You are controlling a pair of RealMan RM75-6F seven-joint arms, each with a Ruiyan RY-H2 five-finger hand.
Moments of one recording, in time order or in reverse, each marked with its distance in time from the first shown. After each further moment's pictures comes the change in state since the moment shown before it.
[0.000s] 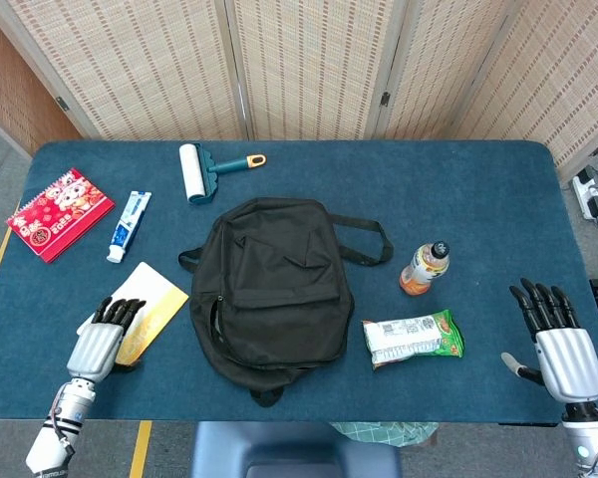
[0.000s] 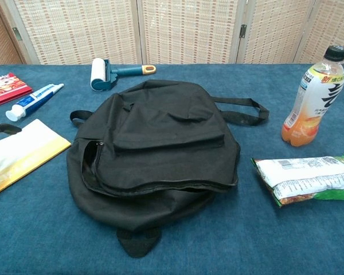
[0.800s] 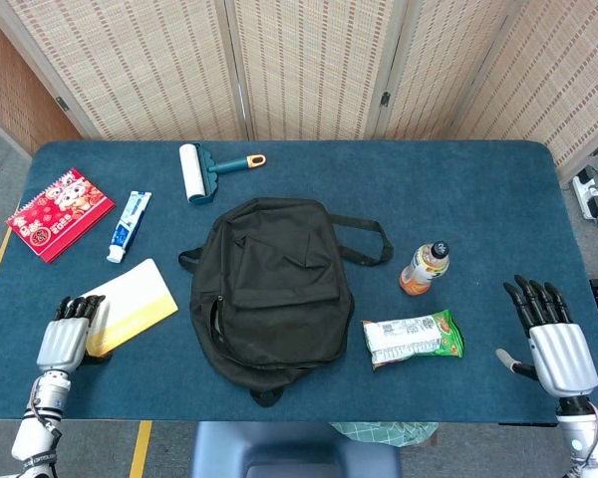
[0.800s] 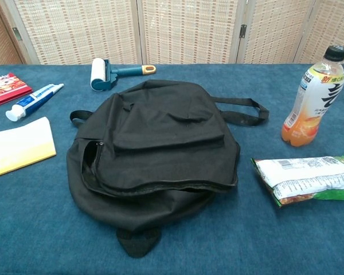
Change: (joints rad) left arm 0.007 -0.044 -0.062 0.210 -0.178 -0.065 -0.017; right arm 0.020 -0.010 0.009 0.000 0.007 -0.024 -0.010
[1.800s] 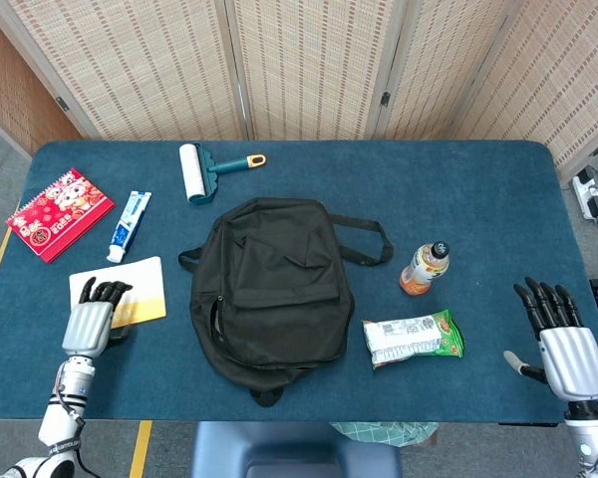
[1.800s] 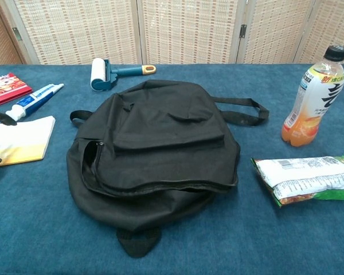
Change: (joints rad) left arm -0.056 -0.060 -0.023 -0.046 0.067 0.062 0.040; right arm -0.019 0.006 -0.005 0.023 0.005 0.026 0.038
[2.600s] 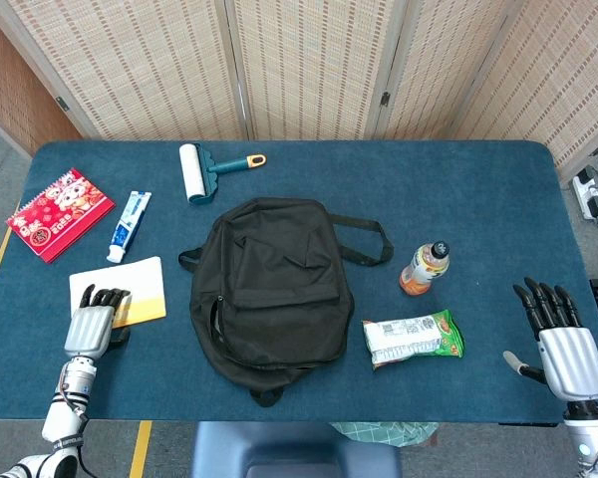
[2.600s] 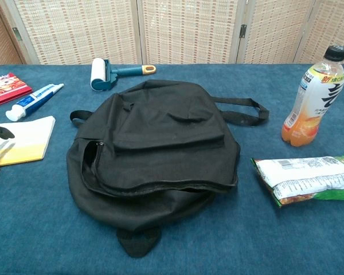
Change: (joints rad) left arm -0.011 -0.043 0.005 0.094 -0.063 -0.070 0.032; right arm 0.000 -0.007 0.000 0.001 0.003 -0.004 -0.006
